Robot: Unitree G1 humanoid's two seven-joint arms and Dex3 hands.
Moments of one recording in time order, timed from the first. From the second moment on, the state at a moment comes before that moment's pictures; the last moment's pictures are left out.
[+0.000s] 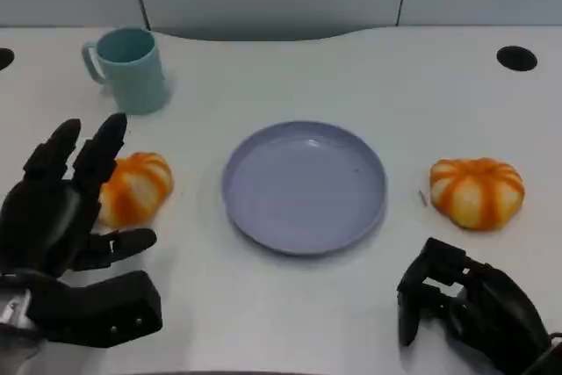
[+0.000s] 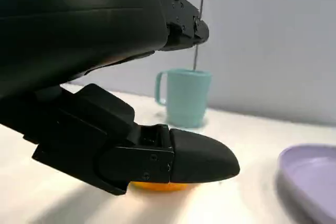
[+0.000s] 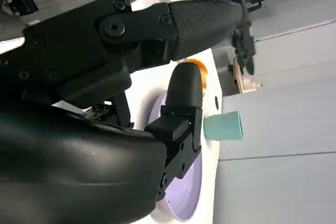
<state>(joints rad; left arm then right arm) -0.43 0.38 -0.13 0.92 0.95 -0.52 0.64 -0.20 -0.01 -0.13 0.86 0.33 -0.54 0.96</state>
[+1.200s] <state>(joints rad) -0.71 0.33 -0.48 1.37 0.83 -0.38 0.71 -0.19 -0.02 -0.12 0.85 0.30 -0.58 0.94</state>
